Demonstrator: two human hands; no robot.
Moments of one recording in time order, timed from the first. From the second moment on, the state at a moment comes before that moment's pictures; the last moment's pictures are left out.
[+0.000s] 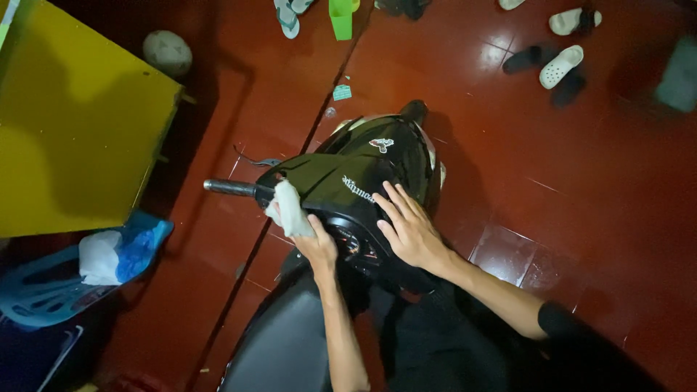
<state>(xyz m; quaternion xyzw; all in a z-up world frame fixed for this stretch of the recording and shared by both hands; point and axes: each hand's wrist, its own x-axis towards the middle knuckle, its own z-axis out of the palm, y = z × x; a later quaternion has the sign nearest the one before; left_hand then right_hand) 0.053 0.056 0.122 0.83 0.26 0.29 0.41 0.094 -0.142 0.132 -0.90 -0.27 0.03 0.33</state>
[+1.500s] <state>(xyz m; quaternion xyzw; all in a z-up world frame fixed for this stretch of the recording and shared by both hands) -0.064 0.046 0.177 0.74 0.09 -0.05 0.67 0.005 -0.144 0.163 -0.40 0.08 0.56 0.73</state>
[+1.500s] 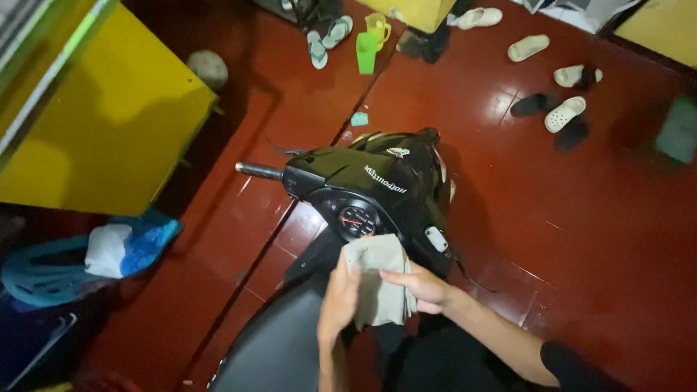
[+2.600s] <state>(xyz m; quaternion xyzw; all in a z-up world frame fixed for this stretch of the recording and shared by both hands) 0.047 -0.025 0.093 0.78 0.34 0.40 0.36 0.193 -0.130 0.178 -0.72 -0.59 0.14 0.34</state>
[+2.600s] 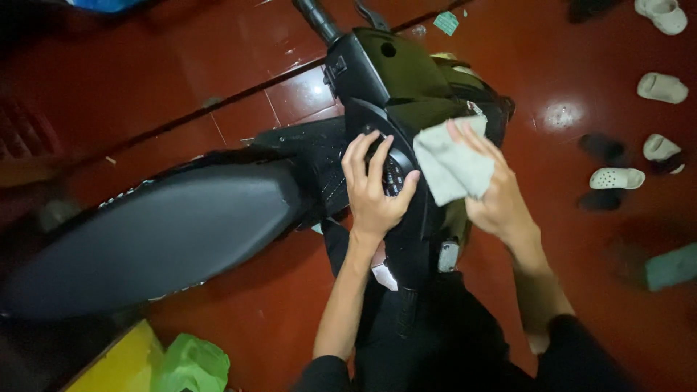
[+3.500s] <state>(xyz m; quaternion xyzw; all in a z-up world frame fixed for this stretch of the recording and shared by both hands) 0.040 -0.009 0.079 0.80 0.27 0.41 0.35 0.158 -0.126 0.149 -0.84 -0.29 0.03 0.46</state>
